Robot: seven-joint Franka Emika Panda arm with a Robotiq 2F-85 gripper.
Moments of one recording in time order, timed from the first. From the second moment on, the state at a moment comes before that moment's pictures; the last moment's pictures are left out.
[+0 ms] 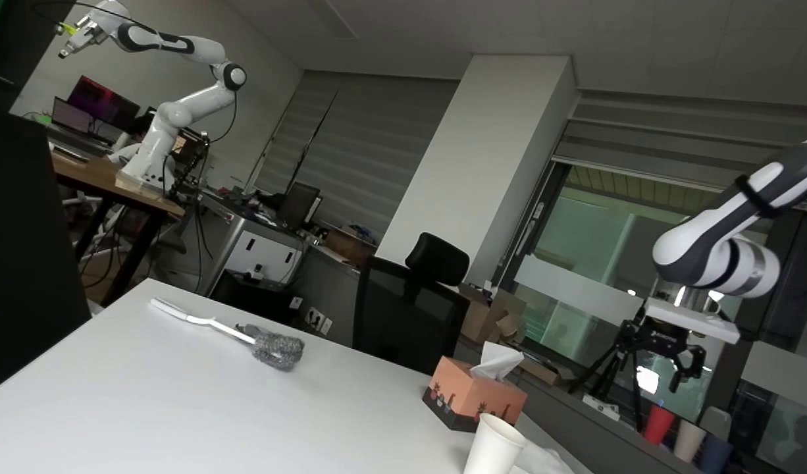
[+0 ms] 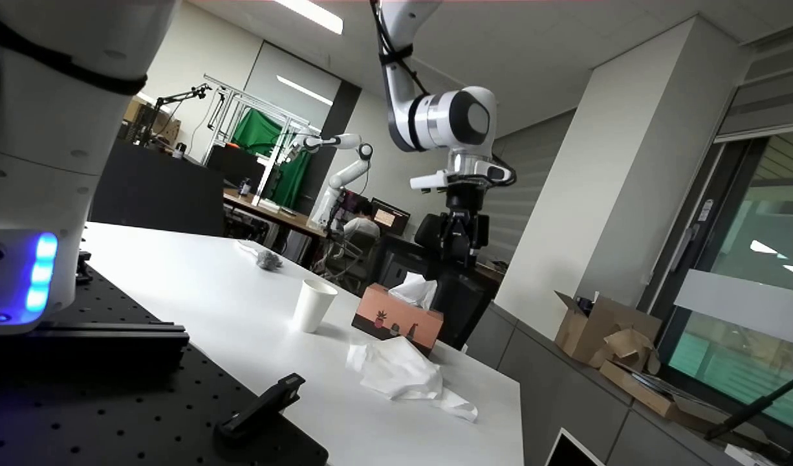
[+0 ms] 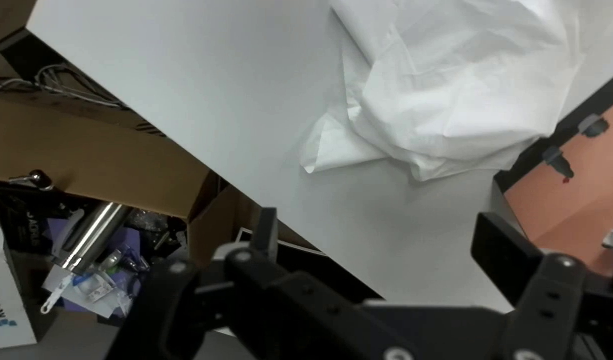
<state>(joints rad) -0.29 0.21 -0.19 -2.11 -0.22 2.56 0.46</state>
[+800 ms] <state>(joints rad) -0.23 0.57 -0.22 -1.60 0.18 2.42 0.60</state>
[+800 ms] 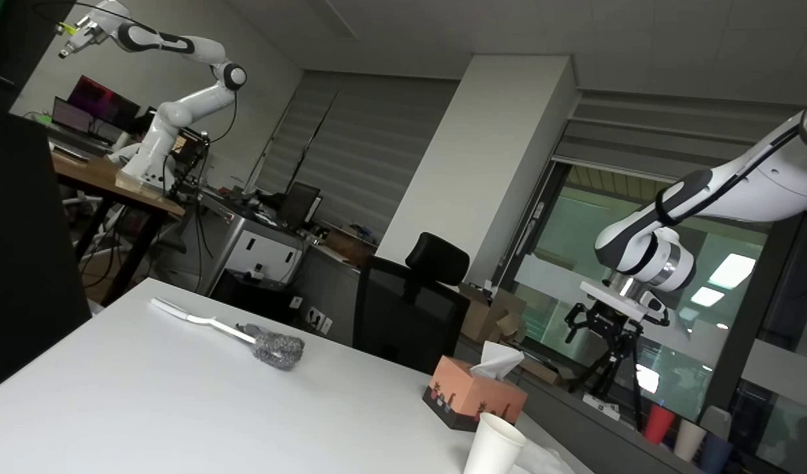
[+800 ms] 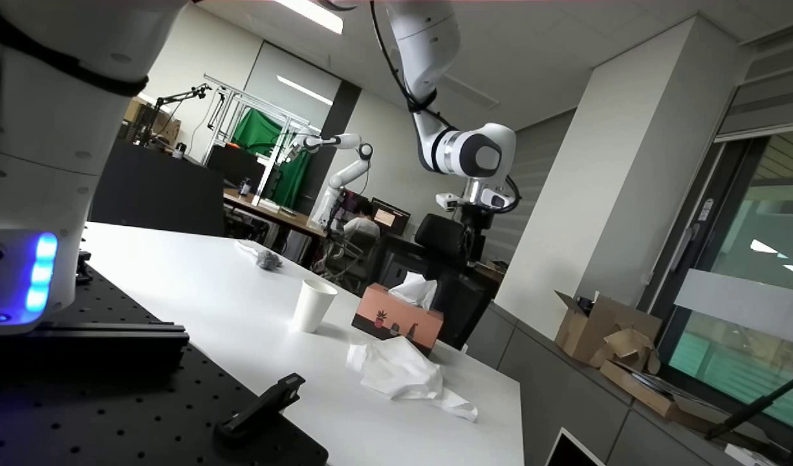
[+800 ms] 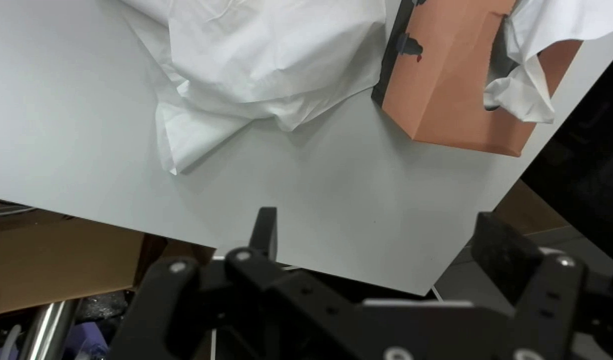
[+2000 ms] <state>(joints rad) -0.19 0.75 -0.17 -1.47 0.25 2.45 0.60</state>
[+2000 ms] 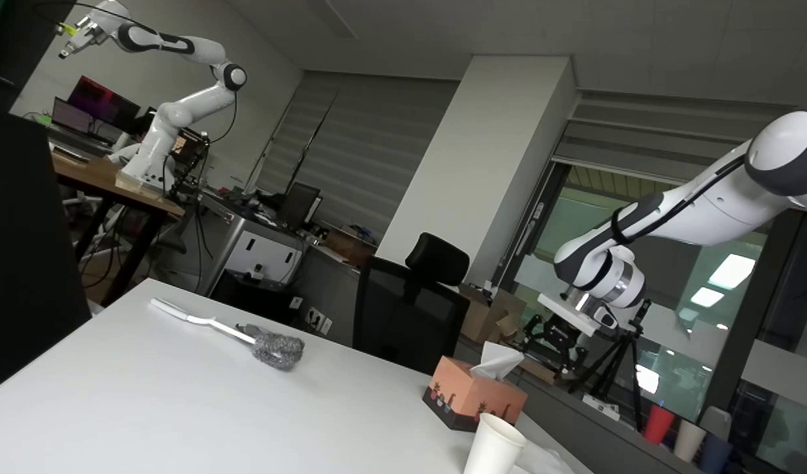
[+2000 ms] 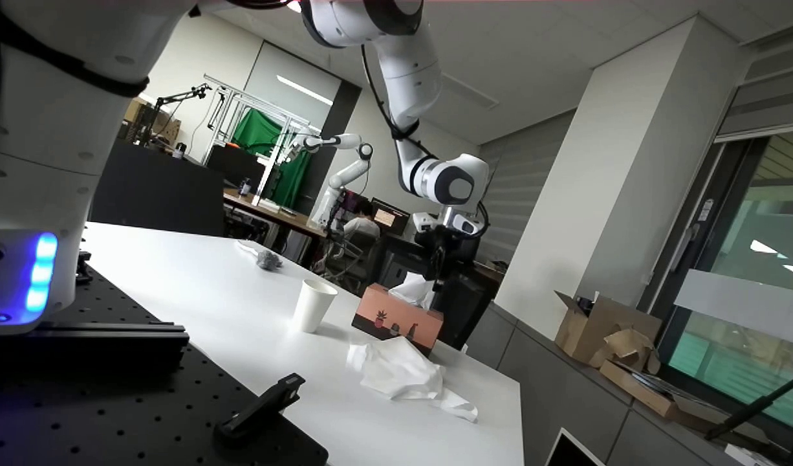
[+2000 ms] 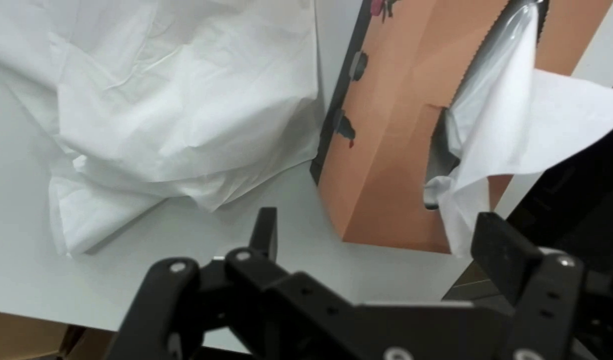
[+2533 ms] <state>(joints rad) -0.19 0.84 -0.14 -1.38 0.29 2.52 0.59</state>
